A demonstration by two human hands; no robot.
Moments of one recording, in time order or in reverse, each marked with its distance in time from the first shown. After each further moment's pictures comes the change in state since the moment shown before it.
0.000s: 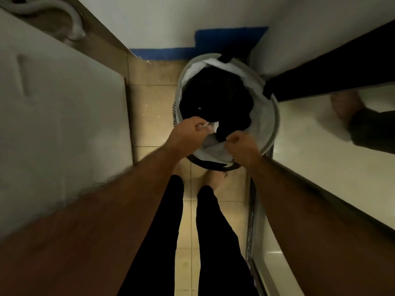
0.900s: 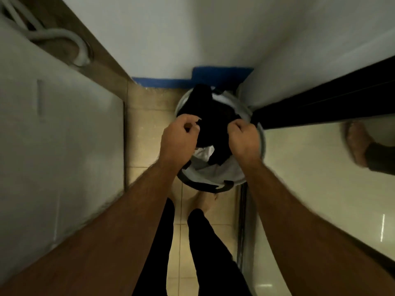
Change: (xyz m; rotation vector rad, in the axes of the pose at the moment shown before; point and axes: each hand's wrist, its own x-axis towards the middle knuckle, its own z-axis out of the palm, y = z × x) left_hand 0.006 0.009 -0.015 -0.291 0.343 0.075; right_hand 0.008 -0.066 -0.023 0.260 0.362 -0.203
